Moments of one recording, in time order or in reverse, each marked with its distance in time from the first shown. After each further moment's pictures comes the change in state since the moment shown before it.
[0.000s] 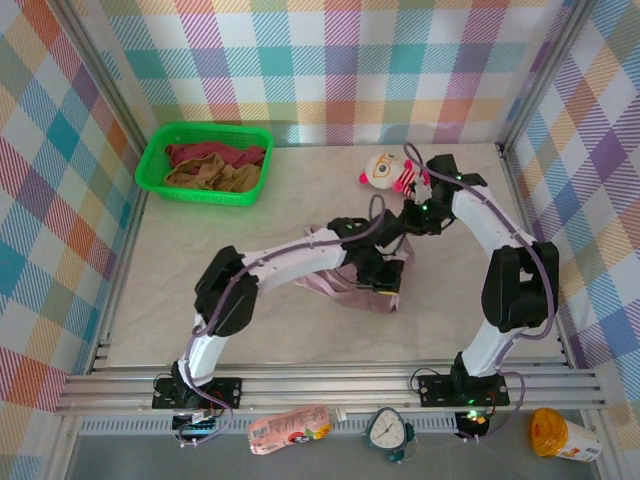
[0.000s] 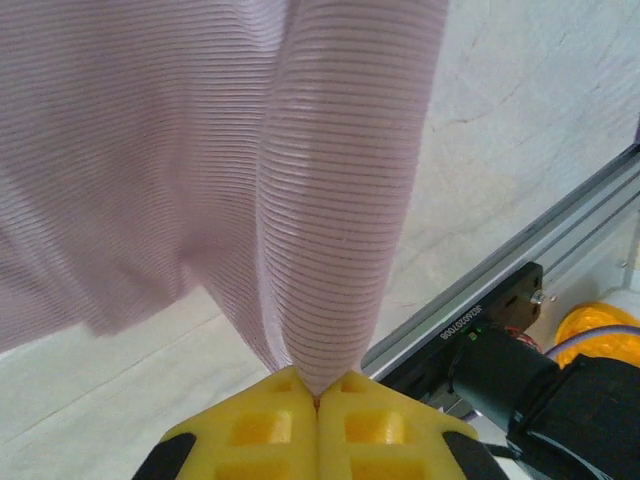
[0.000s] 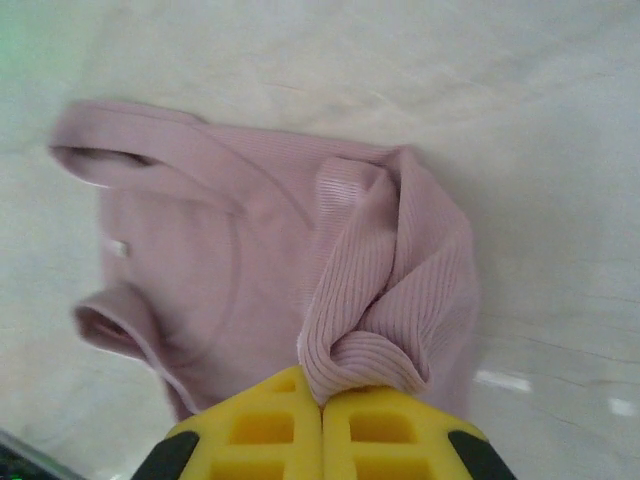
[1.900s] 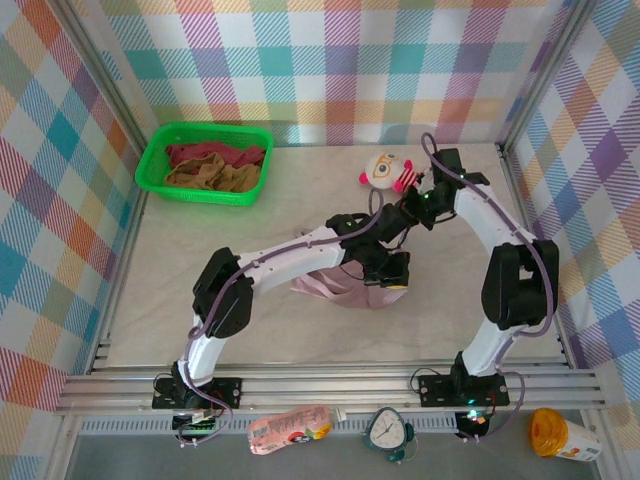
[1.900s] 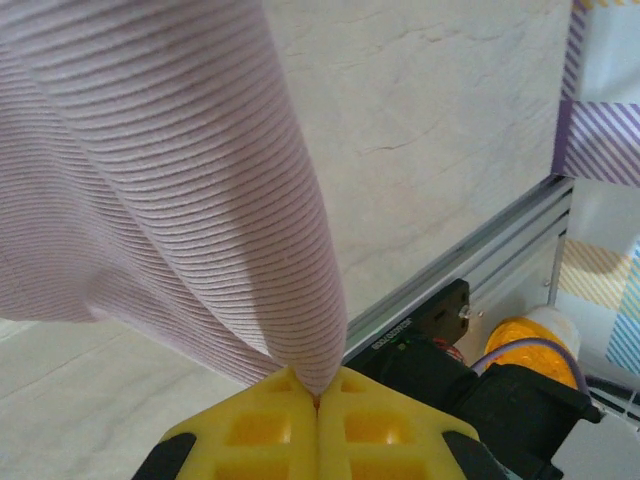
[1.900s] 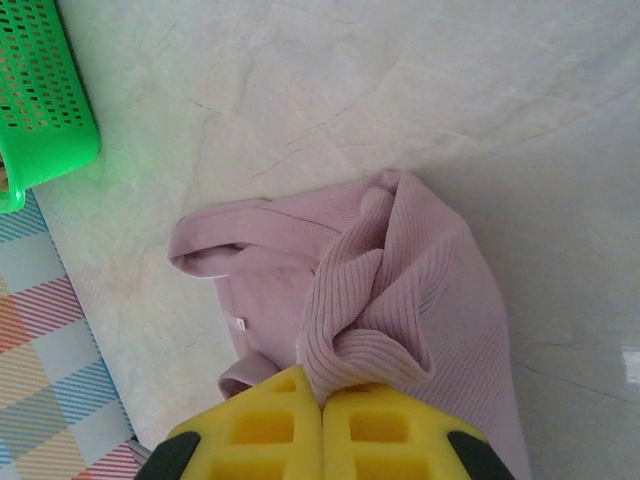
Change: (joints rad) left arm -0.042 0.019 0.082 0.036 0.001 -0.111; right arm -0.045 0.006 -0.008 0.119 -0.126 0.311
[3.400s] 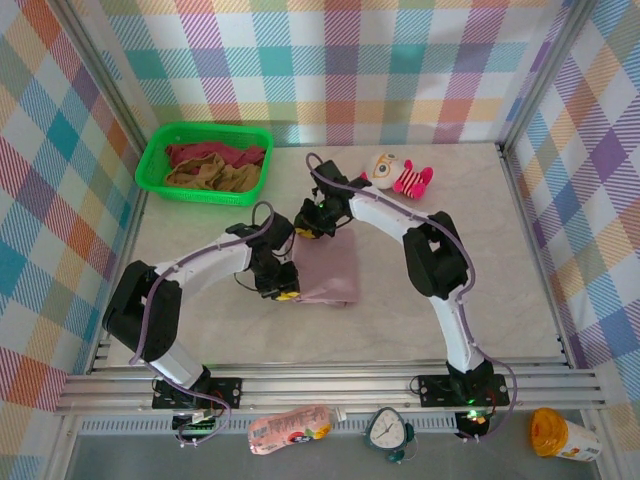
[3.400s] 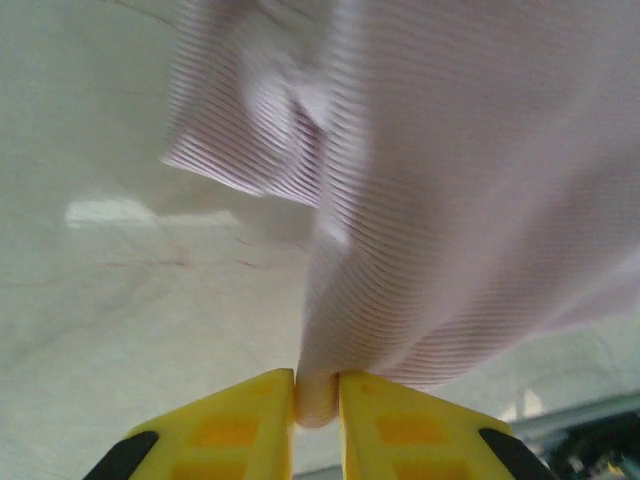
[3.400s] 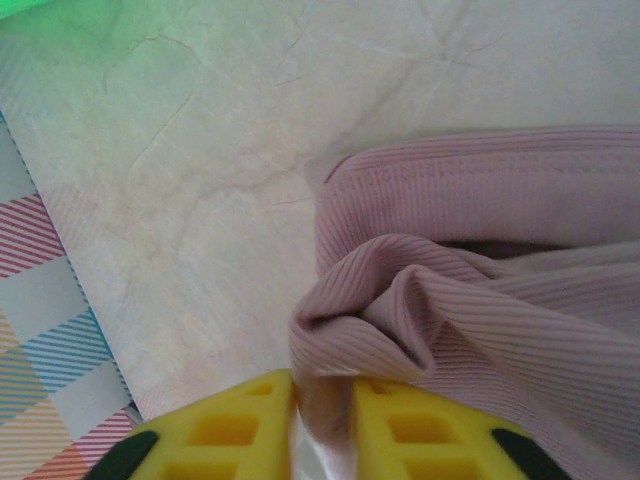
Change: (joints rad) left arm 0.451 -0.463 -0.787 -0.067 -0.098 0.120; right arm 0.492 0.504 0.441 0.163 0.074 0.316
